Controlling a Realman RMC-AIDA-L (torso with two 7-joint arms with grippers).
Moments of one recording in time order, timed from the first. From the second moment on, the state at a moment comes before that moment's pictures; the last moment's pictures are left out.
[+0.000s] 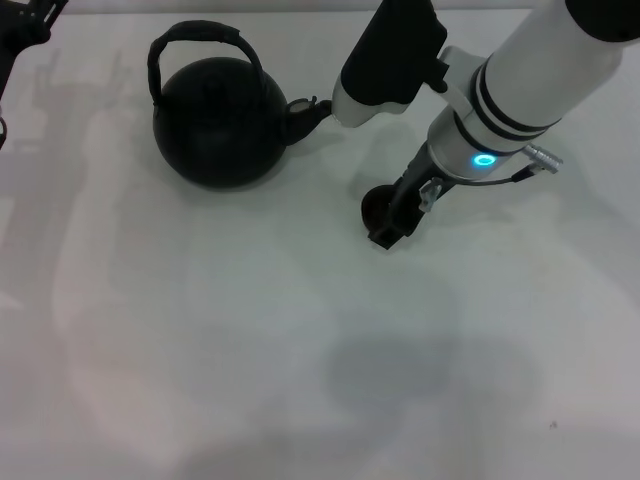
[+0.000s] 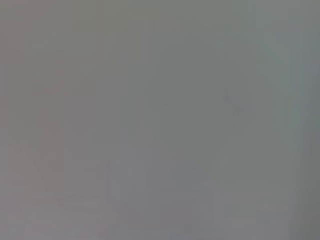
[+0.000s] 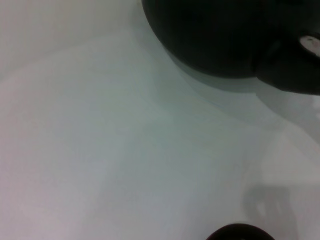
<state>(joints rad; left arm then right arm) -0.63 -2.06 2.35 0.05 -1.06 1.02 -0.24 0.86 2.03 -1.93 -0.94 0.73 1.15 -0.47</state>
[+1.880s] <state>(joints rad) -0.61 -2.05 2.36 0.03 -1.05 1.02 -0.24 0.62 2.02 -1.39 -0.84 1.22 1.01 -0.85</state>
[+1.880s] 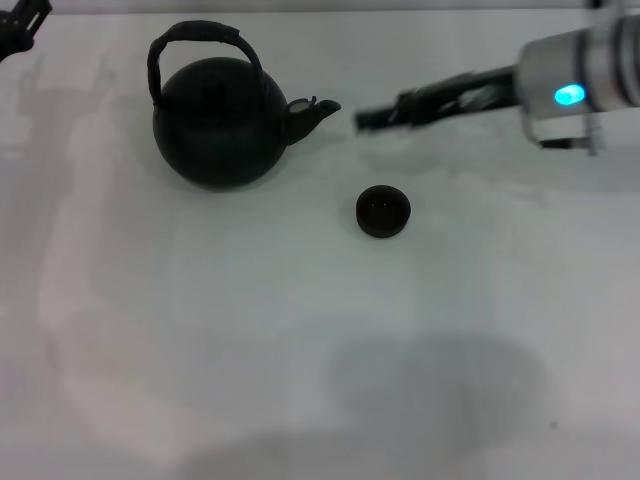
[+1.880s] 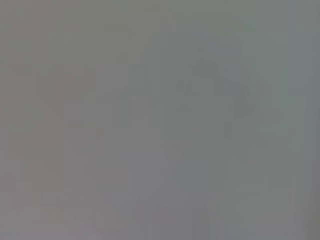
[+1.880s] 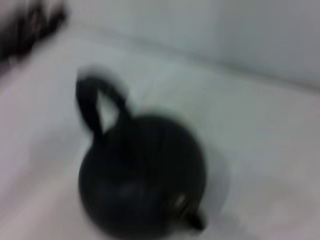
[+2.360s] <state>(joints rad) -0.58 -2.05 2.36 0.03 -1.05 1.03 -0.24 0.54 2.03 -0.95 -0.39 1.98 0.84 -1.73</state>
